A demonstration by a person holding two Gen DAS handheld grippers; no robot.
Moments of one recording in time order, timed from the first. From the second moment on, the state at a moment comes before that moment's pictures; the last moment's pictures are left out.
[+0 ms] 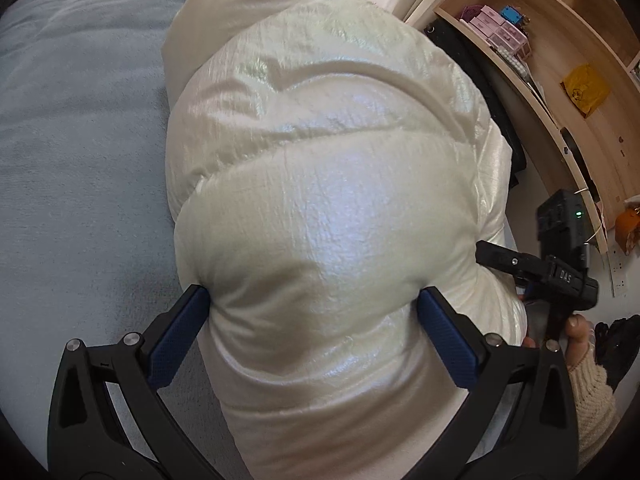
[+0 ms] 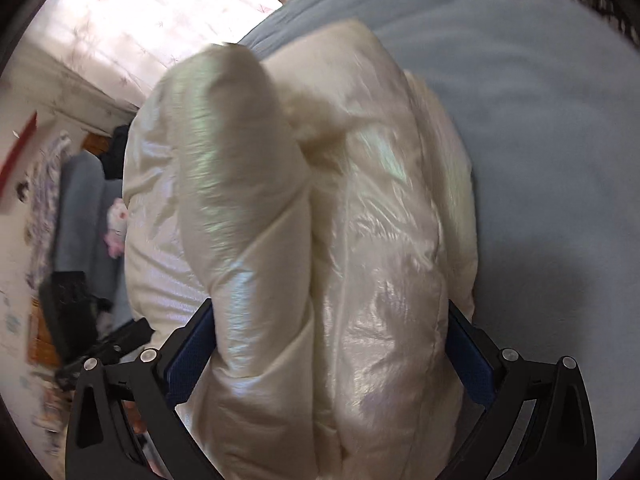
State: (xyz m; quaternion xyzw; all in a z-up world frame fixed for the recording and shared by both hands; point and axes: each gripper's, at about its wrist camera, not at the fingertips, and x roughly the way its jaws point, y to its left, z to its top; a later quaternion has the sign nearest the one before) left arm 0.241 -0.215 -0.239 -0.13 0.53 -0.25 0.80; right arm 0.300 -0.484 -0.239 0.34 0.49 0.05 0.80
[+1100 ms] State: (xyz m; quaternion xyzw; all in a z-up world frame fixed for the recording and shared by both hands) left arm 0.214 -0.164 -0.211 -0.12 0.46 -0.24 0.85; right arm 0.287 -0.435 -0.183 0.30 0.37 0.19 0.86
